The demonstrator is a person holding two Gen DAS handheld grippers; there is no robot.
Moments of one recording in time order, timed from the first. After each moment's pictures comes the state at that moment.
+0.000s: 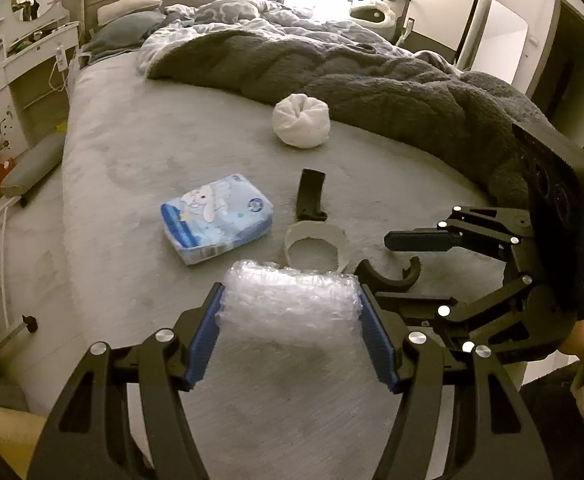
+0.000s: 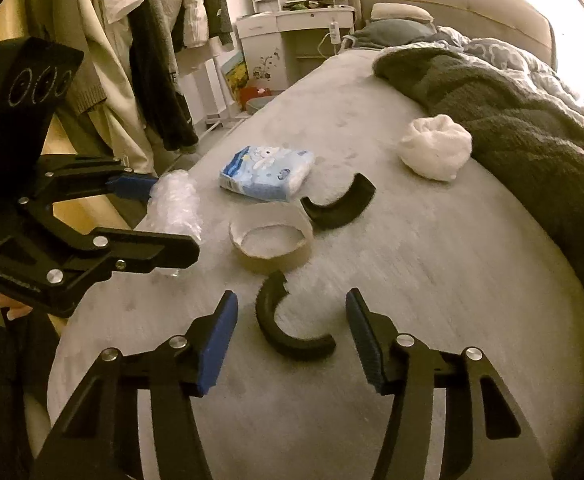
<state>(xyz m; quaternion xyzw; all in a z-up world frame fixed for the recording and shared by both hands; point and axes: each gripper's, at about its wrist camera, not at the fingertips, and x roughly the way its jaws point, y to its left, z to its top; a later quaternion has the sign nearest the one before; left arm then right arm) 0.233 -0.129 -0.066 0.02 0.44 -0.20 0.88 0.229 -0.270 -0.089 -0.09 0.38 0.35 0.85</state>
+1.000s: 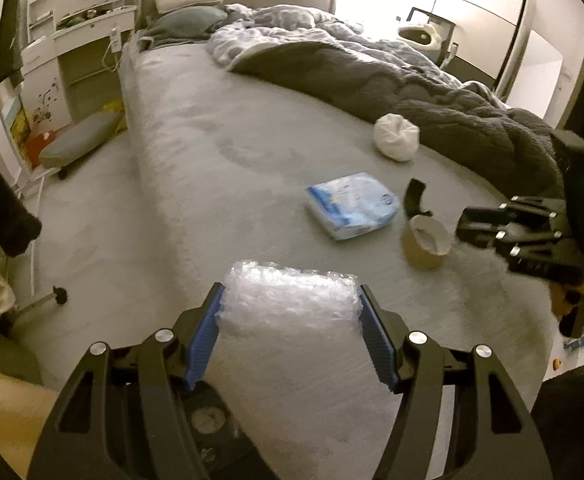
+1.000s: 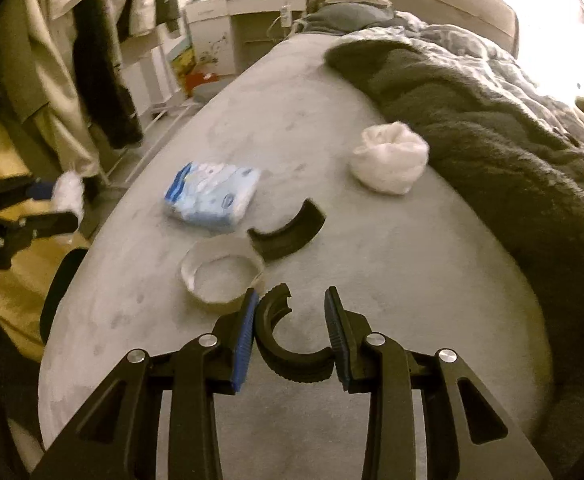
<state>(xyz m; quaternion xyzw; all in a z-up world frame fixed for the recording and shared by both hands) 0.220 -0.023 -0.058 -0.01 0.43 -0.13 0.89 0.258 -0.257 -0.066 -0.11 0.41 0.24 0.87</state>
